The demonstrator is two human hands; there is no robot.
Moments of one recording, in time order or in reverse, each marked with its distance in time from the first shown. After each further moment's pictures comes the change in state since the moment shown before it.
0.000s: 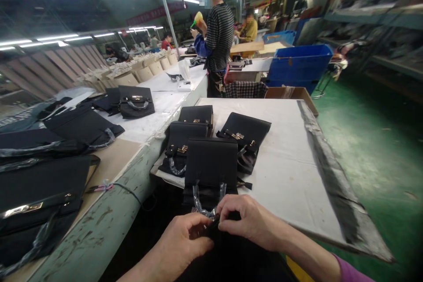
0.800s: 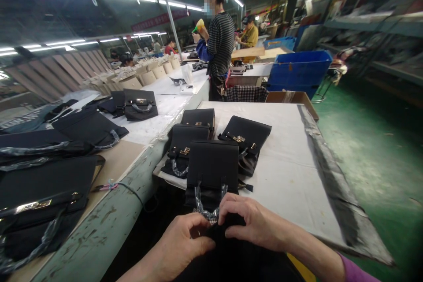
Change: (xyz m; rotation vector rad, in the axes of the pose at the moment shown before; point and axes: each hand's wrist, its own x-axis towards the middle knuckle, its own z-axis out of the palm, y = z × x) left_hand -0.010 0.007 -0.003 0.070 0.016 0.077; right_hand -0.007 -0.003 -0.008 -0.141 -0.102 -0.165
